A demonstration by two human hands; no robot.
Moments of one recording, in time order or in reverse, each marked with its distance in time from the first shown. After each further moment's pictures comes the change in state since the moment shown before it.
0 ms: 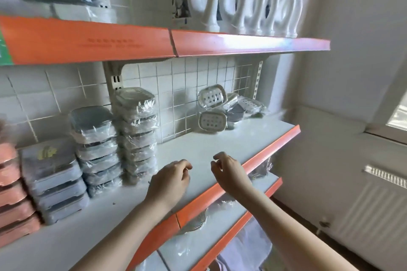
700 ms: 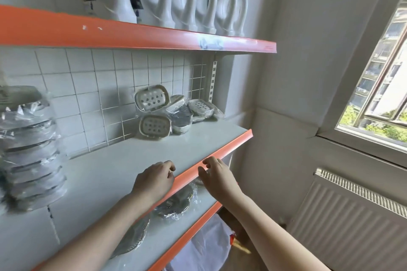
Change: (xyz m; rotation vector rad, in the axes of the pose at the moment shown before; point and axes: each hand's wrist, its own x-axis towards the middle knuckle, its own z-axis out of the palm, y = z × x) left_hand 0.087 0.117 0.127 0.115 -0.201 -0.053; right_hand 0.030 0.158 -0.092 -0.055 0.023 0.074
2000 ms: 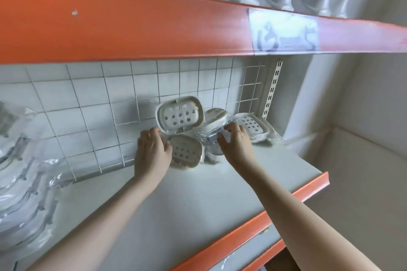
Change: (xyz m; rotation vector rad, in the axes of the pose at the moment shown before) left_hand 0.201 -0.067 -0.007 -0.002 0.588 -0.293; right_hand 0.280 0.000 0.058 0.209 0.000 -0.143
